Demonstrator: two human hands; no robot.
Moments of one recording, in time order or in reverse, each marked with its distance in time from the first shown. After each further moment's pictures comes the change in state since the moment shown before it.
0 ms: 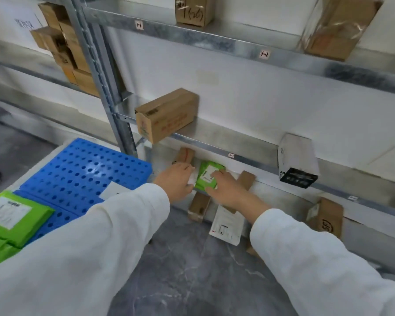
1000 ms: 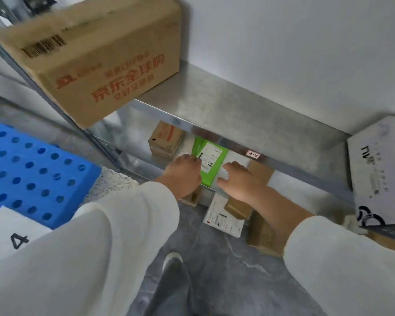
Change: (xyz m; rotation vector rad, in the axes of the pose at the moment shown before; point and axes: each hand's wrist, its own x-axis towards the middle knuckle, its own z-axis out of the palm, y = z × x) left_hand 0.272 -0.070 0.218 -0.064 -0.196 -0.117; right_hand 0.276 0.163 0.098 -0.012 -0.238 0.218
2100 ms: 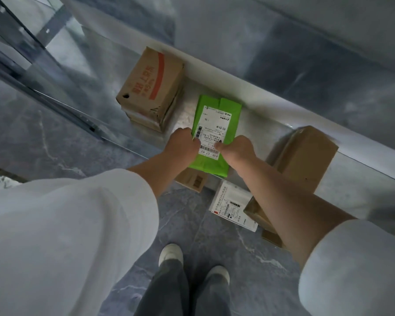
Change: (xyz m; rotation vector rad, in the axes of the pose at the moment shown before) left_hand 0.166 -0.072 0.186 -0.586 0.004 -0.379; right_hand 0.227 0.040 0.132 0.596 0.111 0.400
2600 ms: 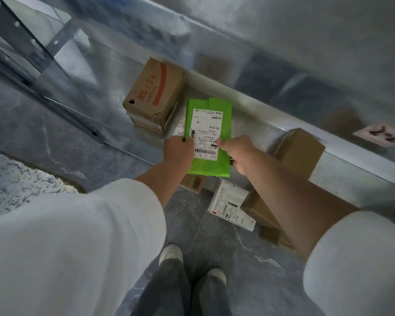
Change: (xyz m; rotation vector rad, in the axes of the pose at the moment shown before) left_hand -0.039 0.015 -0.012 -0.430 0.125 -0.248; right_hand -0.028 -0.015 -0.023 0.420 -0.111 0.175
